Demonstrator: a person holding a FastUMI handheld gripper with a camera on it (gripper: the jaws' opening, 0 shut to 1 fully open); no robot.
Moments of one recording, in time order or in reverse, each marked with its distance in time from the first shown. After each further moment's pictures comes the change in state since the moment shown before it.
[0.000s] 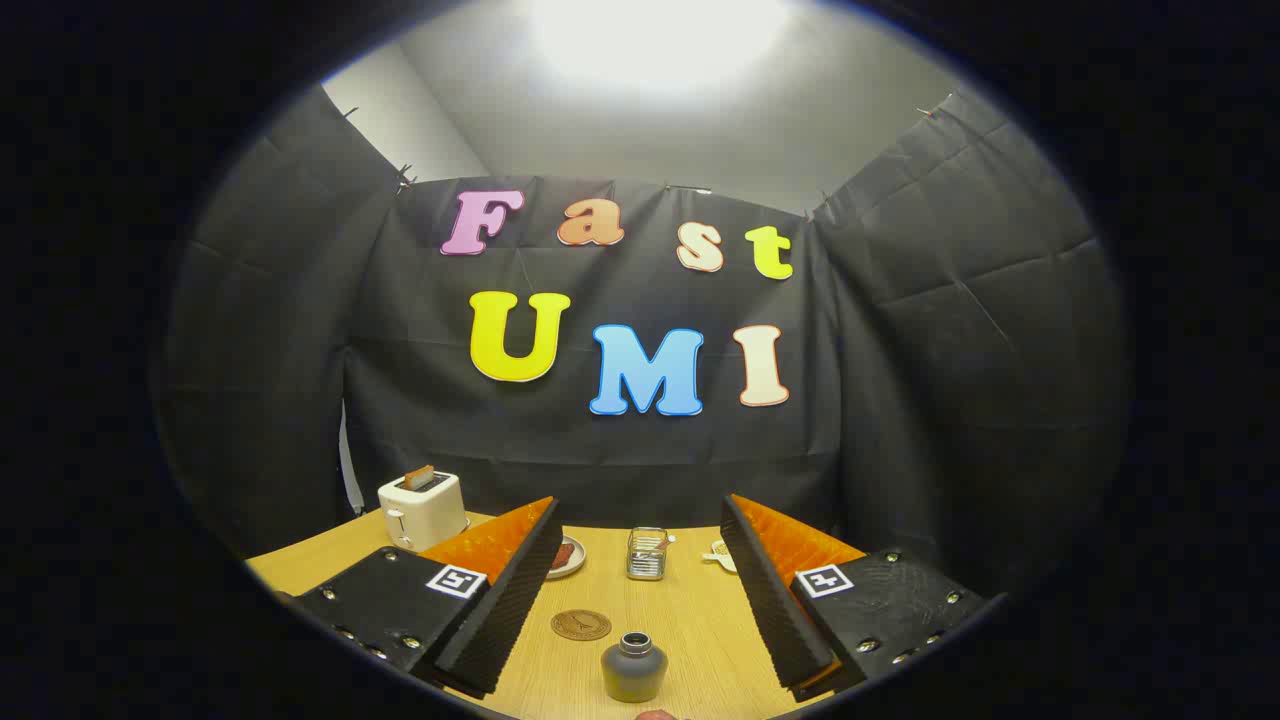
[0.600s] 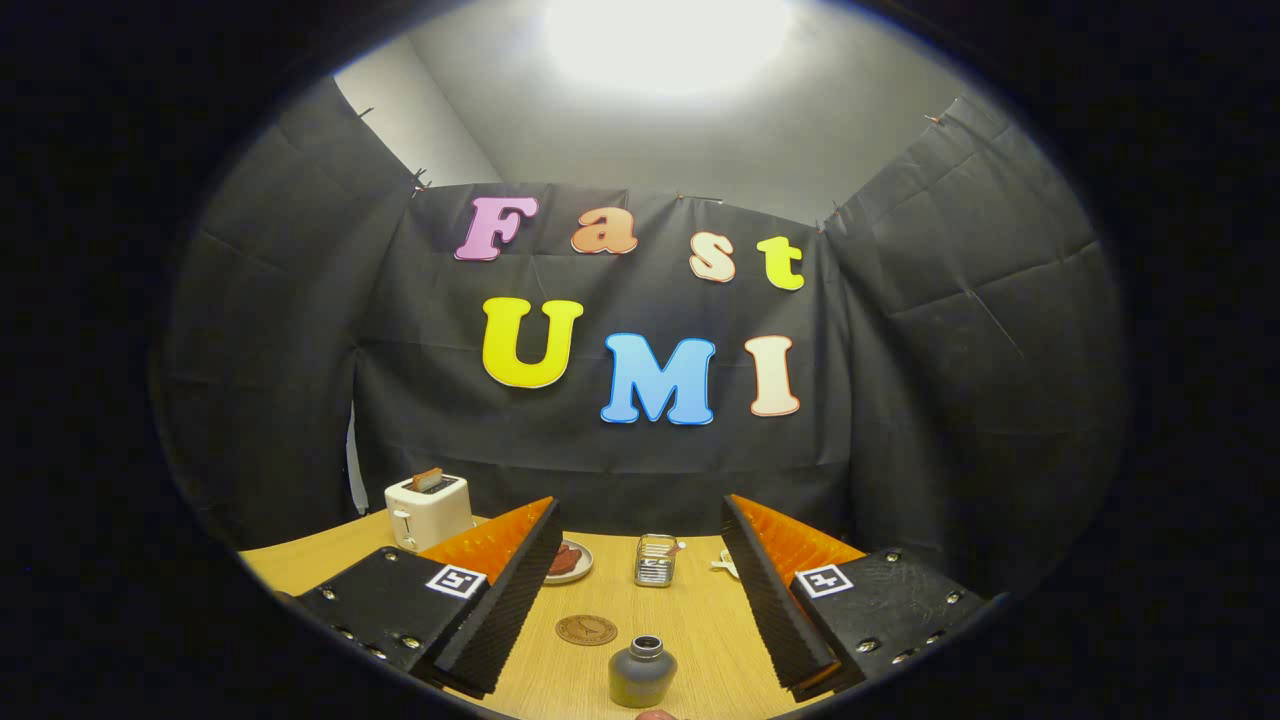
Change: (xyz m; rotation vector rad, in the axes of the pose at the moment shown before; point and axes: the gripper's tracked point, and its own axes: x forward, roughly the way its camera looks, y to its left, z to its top) arm -0.003 0.011 -0.007 -0.012 -0.037 0.031
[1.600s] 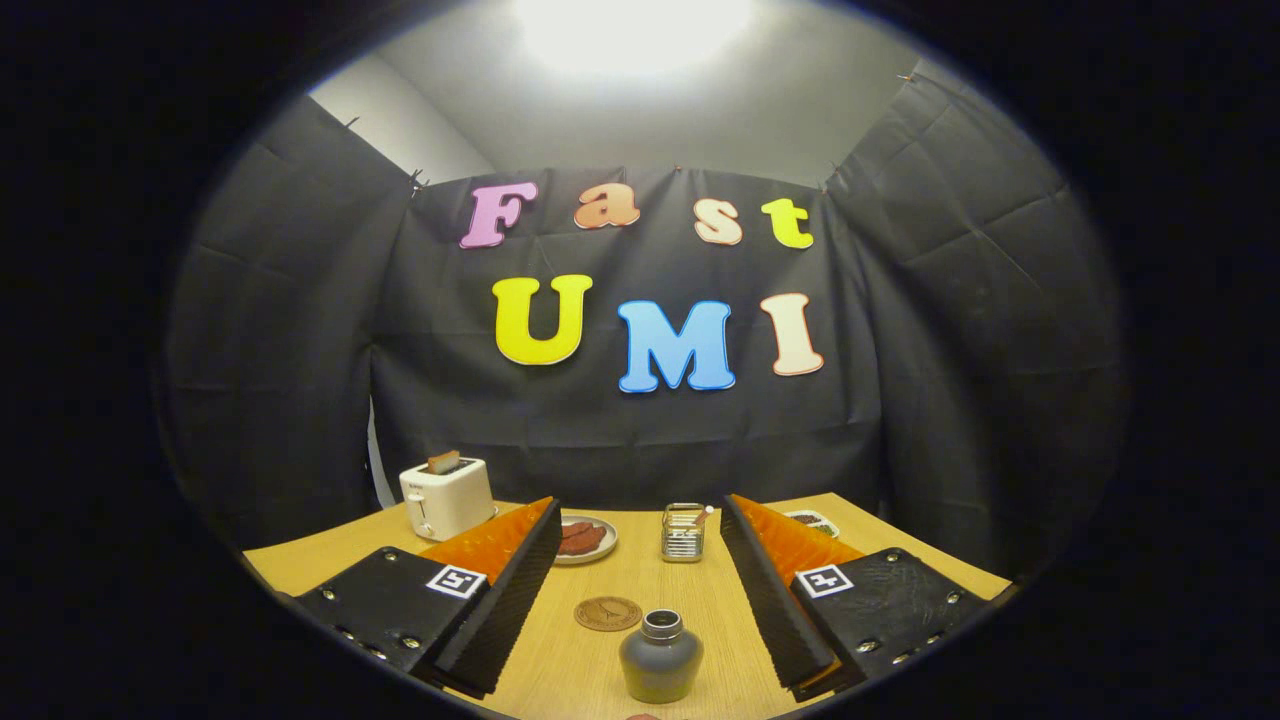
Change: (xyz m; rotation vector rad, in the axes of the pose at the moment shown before) arm 0.025 -0.003 -0.082 0.064 0.066 0.080
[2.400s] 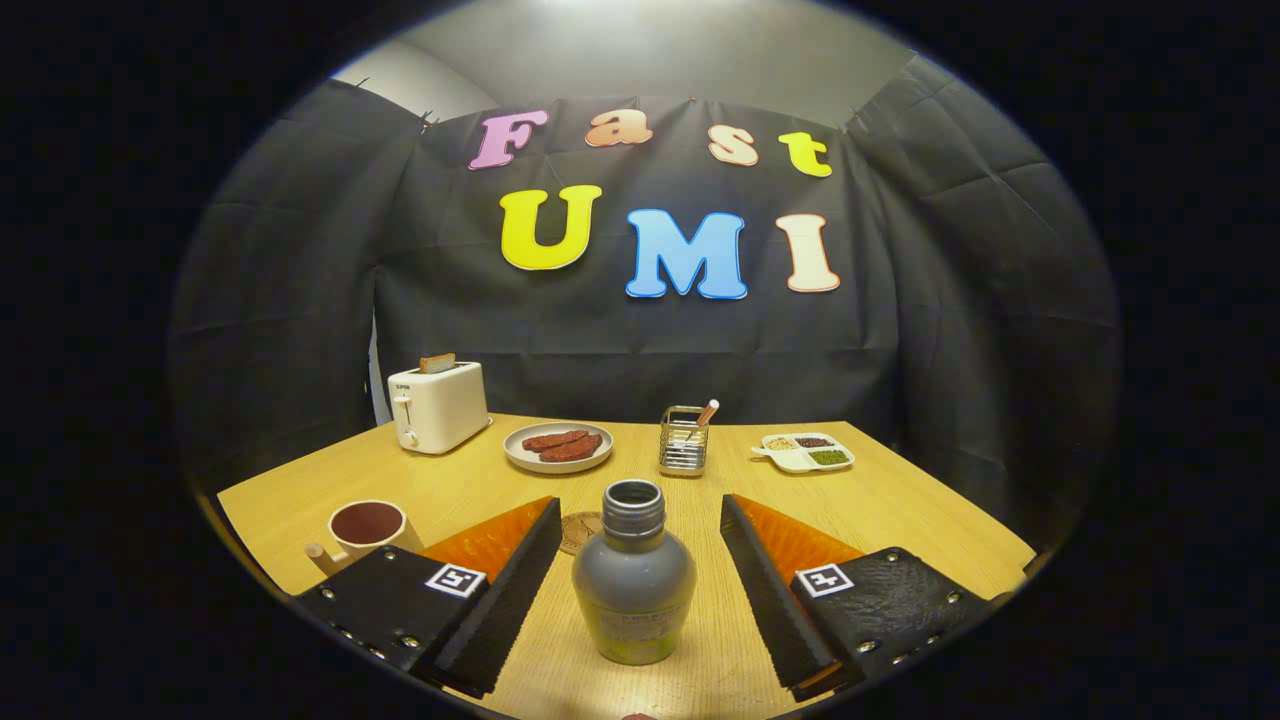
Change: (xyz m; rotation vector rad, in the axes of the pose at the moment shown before) arm 0.008 -0.010 -0.118 -0.006 0.200 0.041
